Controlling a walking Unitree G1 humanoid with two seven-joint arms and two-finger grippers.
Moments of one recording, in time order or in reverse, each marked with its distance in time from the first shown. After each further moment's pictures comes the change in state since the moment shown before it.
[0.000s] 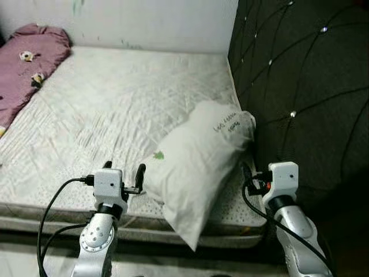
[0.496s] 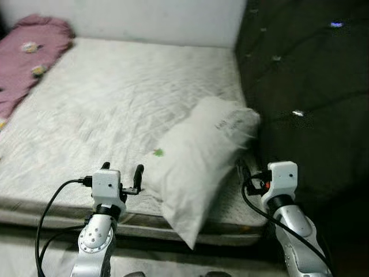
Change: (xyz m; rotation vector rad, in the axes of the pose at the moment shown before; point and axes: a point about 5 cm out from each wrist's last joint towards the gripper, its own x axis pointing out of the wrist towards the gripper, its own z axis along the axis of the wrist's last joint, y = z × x) left arm -0.002 0.001 -0.002 -0.002 0.010 0.009; right arm 0.000 0.002 -0.001 0.014 0.014 0.013
